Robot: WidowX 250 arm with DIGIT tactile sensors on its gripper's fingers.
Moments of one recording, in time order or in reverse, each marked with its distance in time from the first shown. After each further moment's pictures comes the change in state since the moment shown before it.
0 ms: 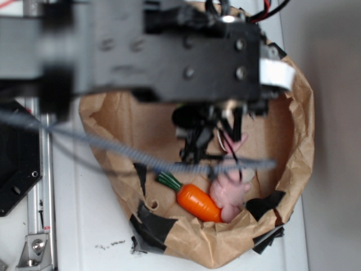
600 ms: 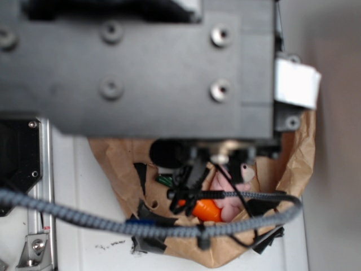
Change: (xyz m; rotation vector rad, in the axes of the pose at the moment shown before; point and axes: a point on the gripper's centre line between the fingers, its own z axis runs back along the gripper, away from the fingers) arm -0.012 -0.013 0.047 -0.045 0.048 0.118
